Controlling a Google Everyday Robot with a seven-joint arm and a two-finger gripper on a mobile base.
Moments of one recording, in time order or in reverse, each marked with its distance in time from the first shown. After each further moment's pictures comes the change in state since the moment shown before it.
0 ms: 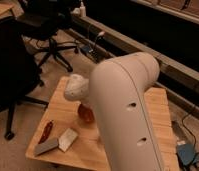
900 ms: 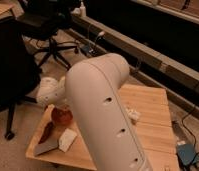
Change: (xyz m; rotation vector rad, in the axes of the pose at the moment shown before) arm -0.127 0.102 -0.057 -0.093 -0.220 -0.103
